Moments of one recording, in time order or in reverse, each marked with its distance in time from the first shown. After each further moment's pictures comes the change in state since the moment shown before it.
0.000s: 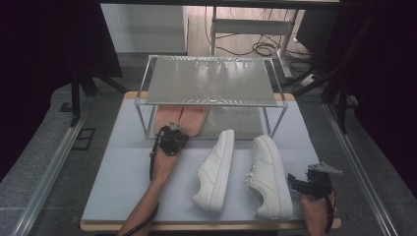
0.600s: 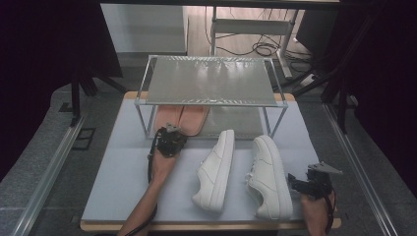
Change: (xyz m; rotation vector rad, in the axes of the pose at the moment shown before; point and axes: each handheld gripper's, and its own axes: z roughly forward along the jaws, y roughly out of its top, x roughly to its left) left arm 0.005 -0.009 -0.009 -0.024 -0.014 -0.014; right arm 0.000 0.000 0.000 -0.001 -0.001 -0.001
